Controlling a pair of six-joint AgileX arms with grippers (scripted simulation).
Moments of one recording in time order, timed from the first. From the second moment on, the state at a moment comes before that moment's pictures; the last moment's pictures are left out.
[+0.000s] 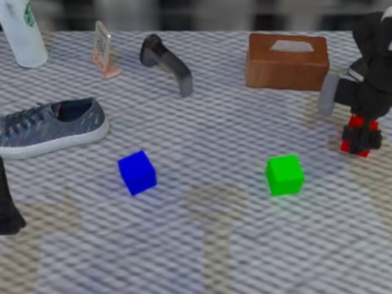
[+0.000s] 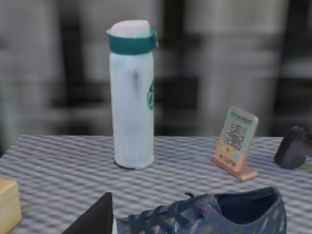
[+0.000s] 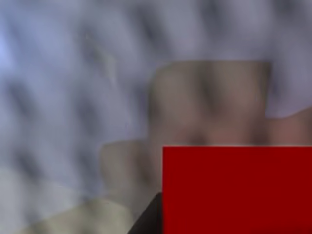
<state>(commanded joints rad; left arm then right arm) 0.00 0.00 0.00 0.00 0.00 0.00 0.09 2.44 1.82 -0.95 0.01 -1.10</state>
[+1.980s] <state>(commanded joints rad) 0.00 0.00 0.00 0.00 0.00 0.00 0.50 2.51 2.31 -1.39 0.00 -0.88</state>
